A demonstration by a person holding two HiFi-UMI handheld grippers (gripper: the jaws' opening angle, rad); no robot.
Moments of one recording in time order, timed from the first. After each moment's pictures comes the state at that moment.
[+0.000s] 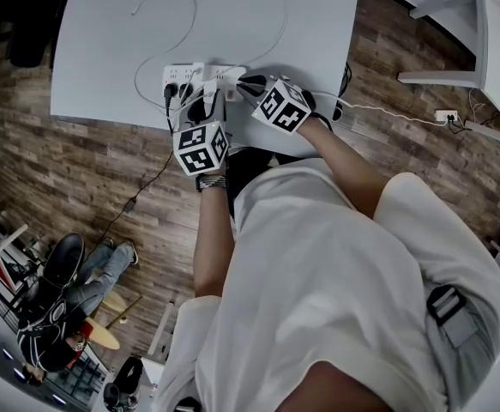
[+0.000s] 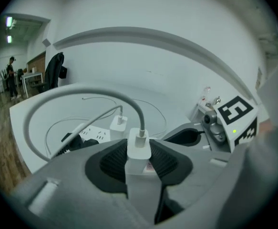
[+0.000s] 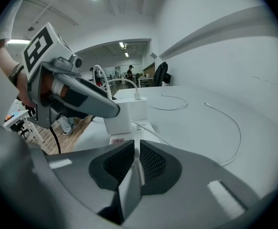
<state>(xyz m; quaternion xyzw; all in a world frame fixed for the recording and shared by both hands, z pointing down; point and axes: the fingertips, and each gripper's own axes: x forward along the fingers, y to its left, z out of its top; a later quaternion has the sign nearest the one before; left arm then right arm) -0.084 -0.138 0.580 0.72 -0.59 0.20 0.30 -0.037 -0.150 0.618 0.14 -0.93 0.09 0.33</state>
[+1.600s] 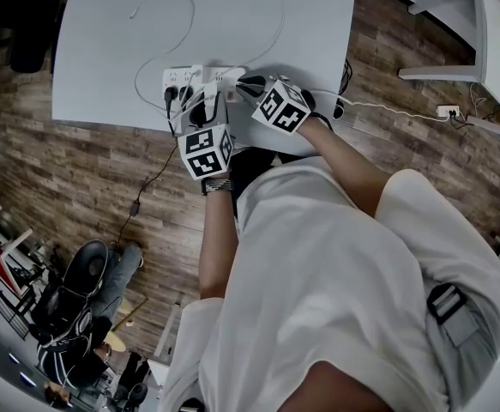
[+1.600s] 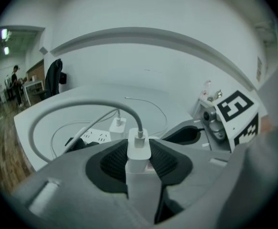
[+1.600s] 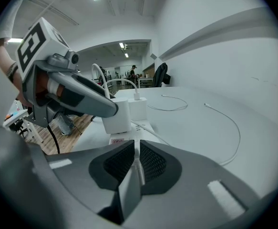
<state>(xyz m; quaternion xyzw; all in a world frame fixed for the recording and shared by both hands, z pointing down) -0.083 -0.136 0.574 0.71 -0.60 0.22 0.28 -0.037 -0.150 0.617 0.14 -0.93 0.08 0.33</state>
